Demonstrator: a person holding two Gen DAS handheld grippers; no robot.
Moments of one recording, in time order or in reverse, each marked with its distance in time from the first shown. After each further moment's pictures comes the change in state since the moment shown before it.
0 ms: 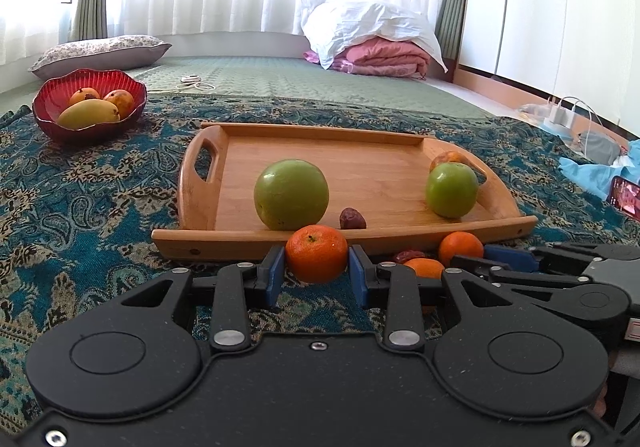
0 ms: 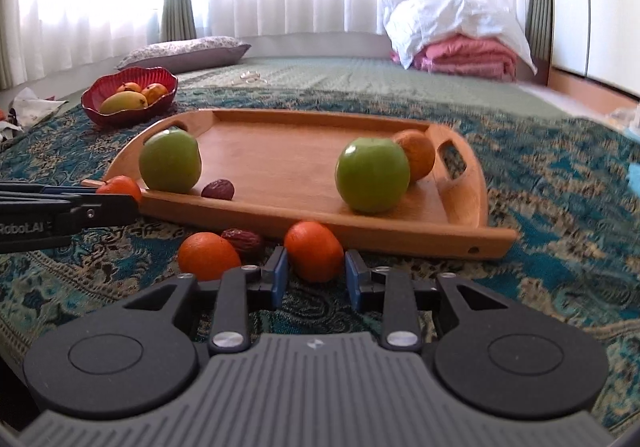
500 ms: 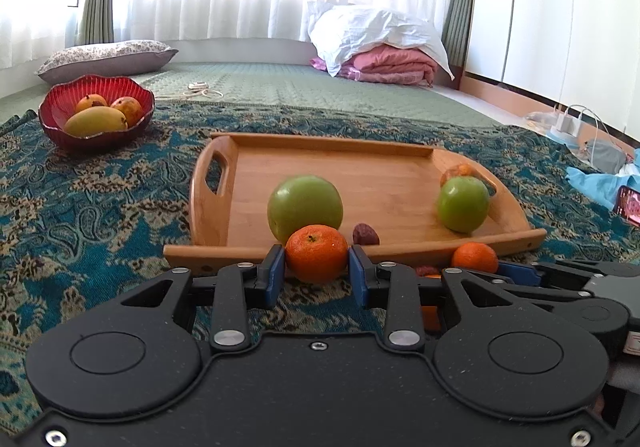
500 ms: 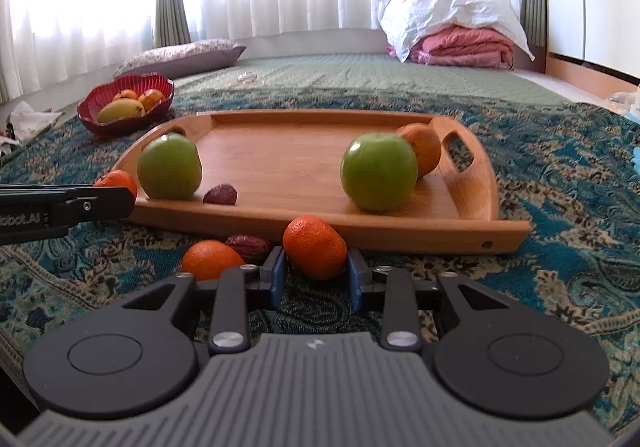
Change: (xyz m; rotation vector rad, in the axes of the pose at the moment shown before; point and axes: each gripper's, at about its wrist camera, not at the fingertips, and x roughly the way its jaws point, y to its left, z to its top) left arm 0.003 0.009 0.010 -0.007 -0.026 0.017; right arm 0.002 0.004 0.001 0.036 -0.017 0.000
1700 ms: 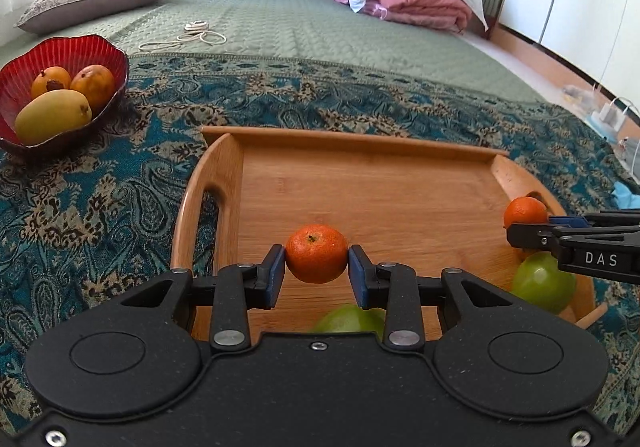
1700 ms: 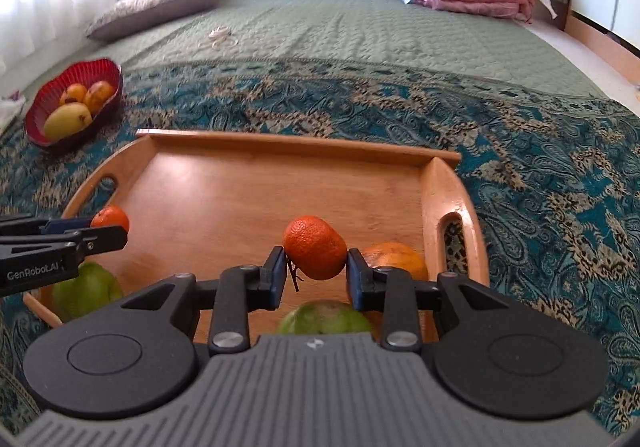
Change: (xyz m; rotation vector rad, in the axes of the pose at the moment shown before) left arm 0.141 0.034 0.097 -0.053 0.268 0.015; right arm 0.108 -0.040 0.132 -0.010 0.300 0.006
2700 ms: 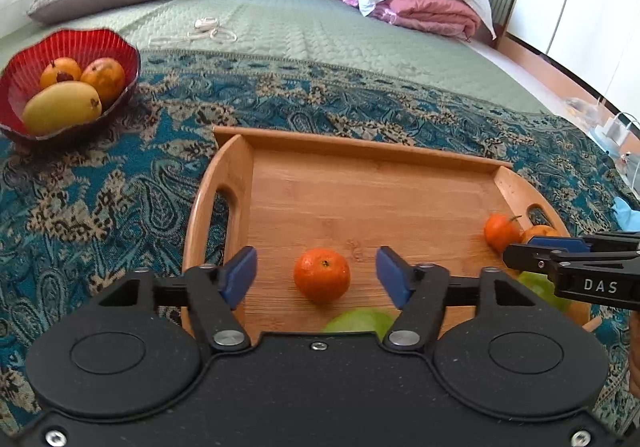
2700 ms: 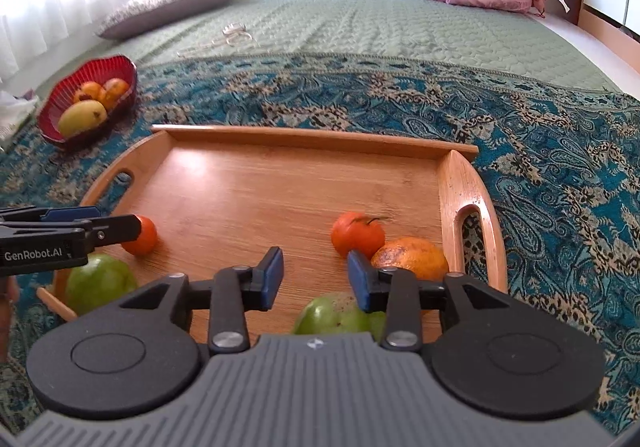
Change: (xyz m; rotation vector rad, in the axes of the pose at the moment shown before) left arm -0.009 0.006 0.004 -0.037 -0.016 0.002; right arm -0.005 -0.001 -0.004 0.015 -0.013 0.056
